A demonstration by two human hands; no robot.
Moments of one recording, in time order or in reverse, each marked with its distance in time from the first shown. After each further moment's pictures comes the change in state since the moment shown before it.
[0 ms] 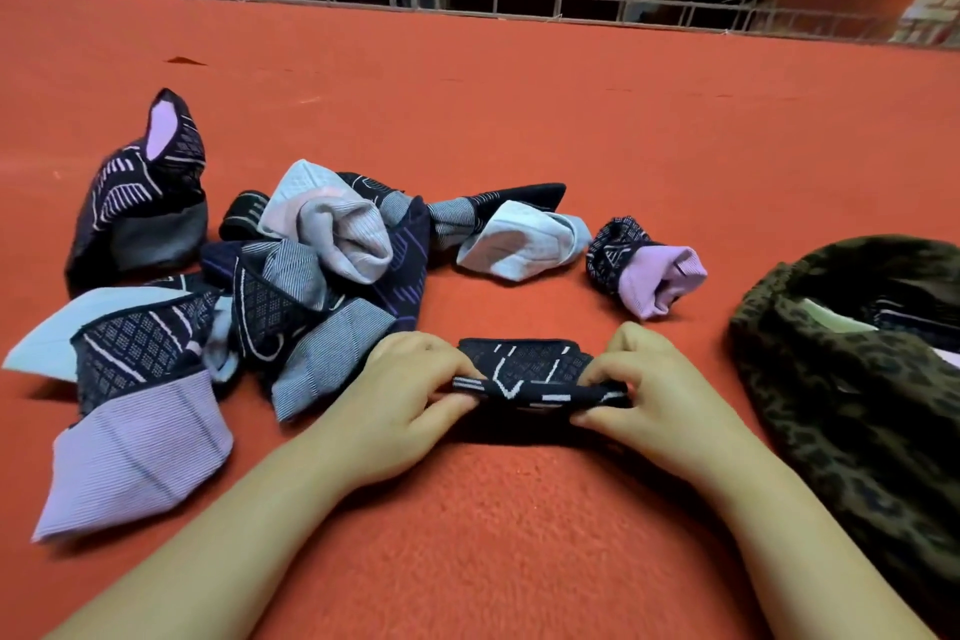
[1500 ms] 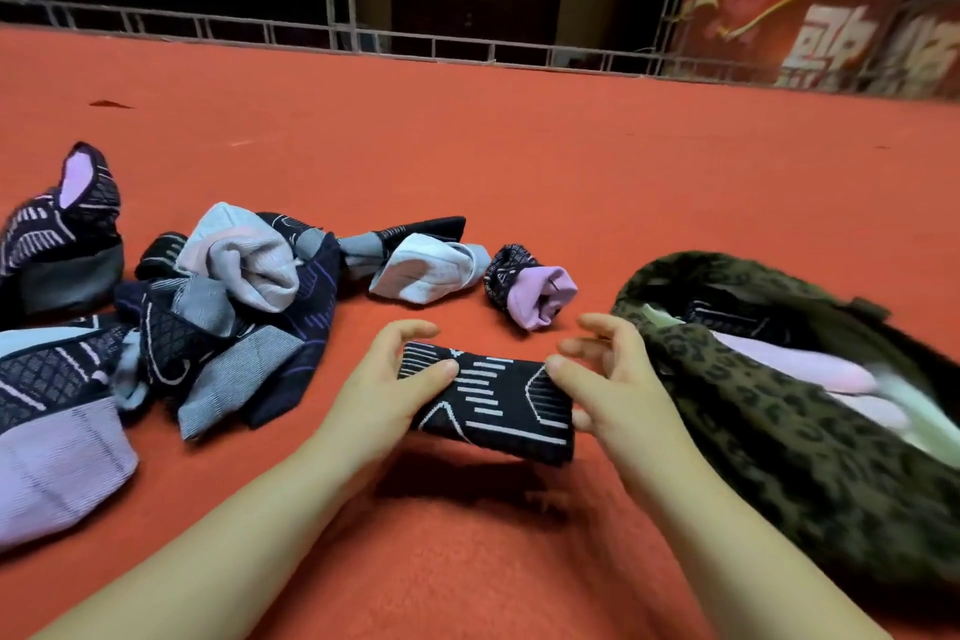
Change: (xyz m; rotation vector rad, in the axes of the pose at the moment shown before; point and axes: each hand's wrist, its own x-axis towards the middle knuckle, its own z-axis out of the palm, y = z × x) left_hand 0.029 0.095 0.019 -0.917 0.209 -0.511; right_hand -0.056 -0.033 -0.044 0.792 0.356 0.459
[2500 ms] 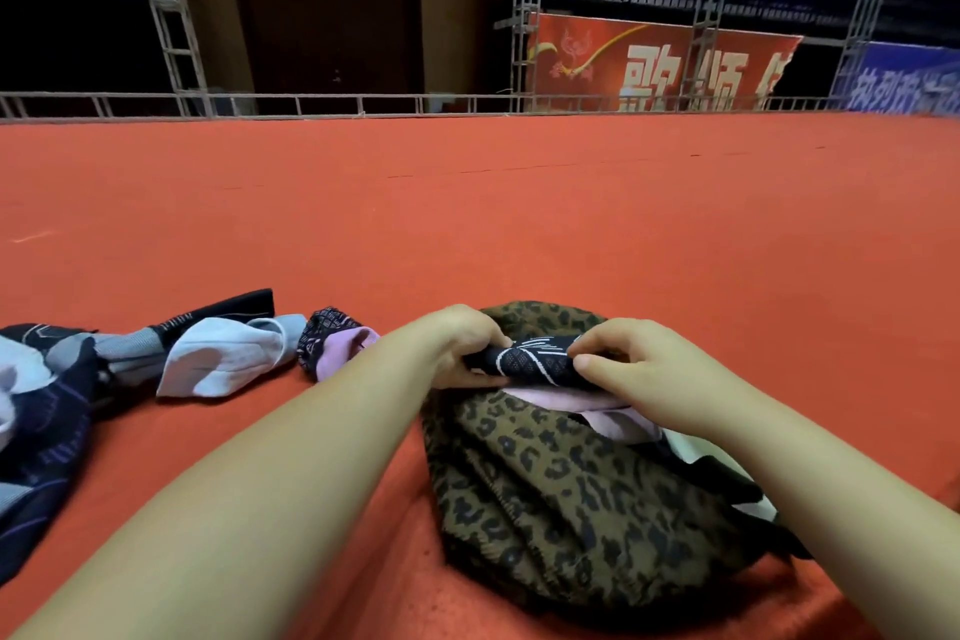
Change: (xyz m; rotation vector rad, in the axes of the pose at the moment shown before) left_hand 0.102 0.084 0.259 0.153 -0.413 -0.553; right_hand 0.011 -0.039 -0.232 -0.798 -0.023 -0.014
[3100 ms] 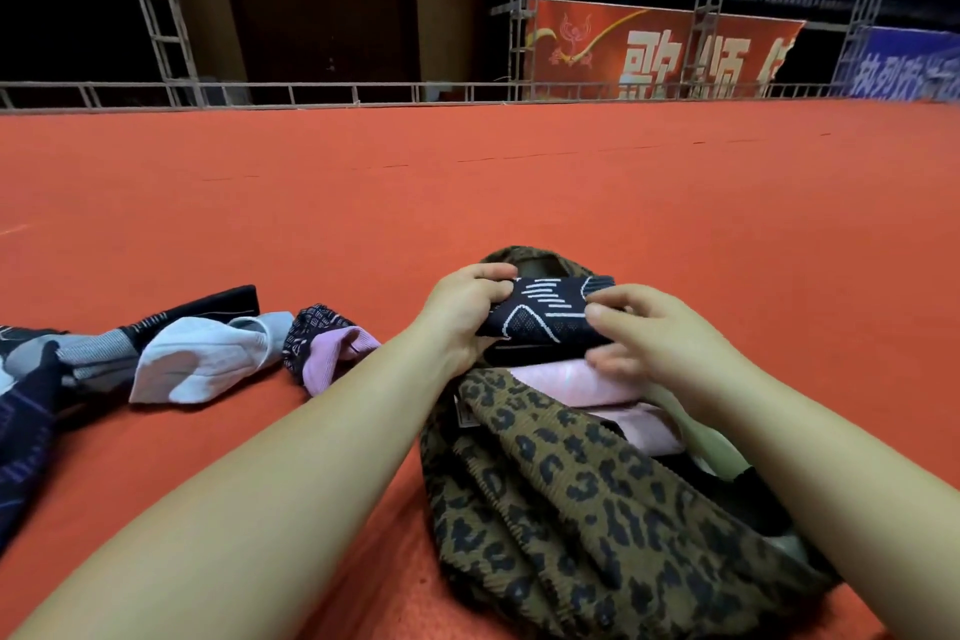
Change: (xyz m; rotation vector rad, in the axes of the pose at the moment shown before) left_hand 0.030 0.007 0.006 -0.380 0.027 0.371; right_hand 0.037 0.012 0.014 0.579 0.158 0.185
